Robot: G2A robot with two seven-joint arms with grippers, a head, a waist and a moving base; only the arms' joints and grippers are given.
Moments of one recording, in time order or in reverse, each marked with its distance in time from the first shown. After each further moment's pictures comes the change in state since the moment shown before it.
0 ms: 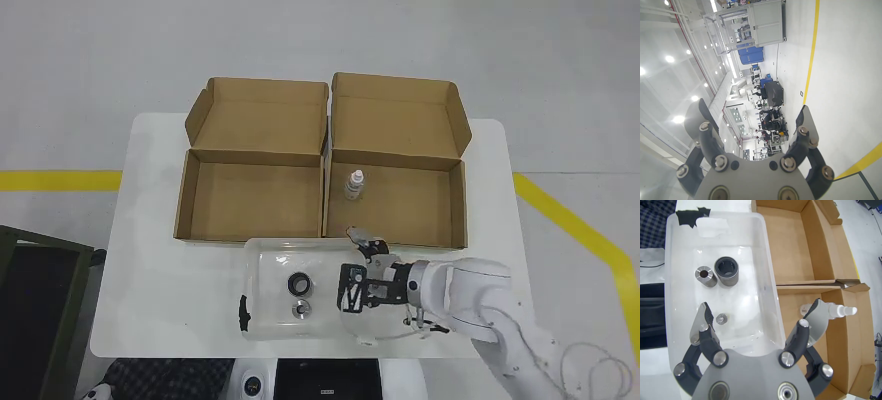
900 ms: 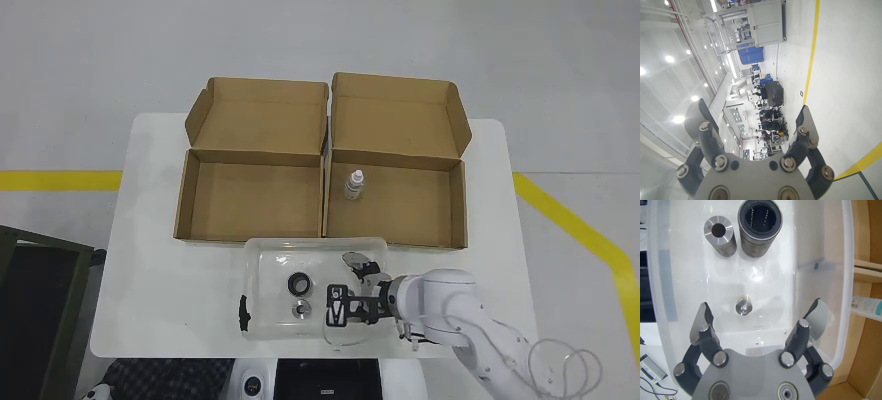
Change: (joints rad) left arm 0.000 0.000 0.000 0.000 0.000 0.000 0.000; right arm 0.041 0.000 -0.147 0.099 -0.014 0.011 0.188
